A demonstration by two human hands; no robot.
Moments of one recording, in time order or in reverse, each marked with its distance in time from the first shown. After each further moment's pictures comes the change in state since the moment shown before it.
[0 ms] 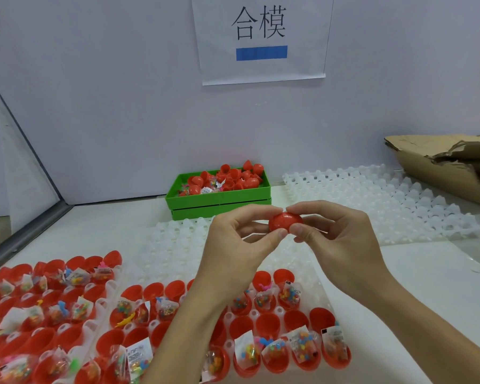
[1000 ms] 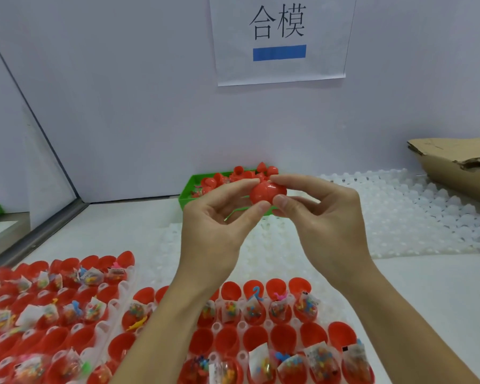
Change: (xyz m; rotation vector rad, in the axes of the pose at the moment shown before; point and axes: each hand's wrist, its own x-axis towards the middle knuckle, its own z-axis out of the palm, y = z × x) left_hand 0.014 0.008 -0.031 -0.163 0.180 0.173; right_hand 0.031 -0.026 0.042 0.227 0.080 -0.088
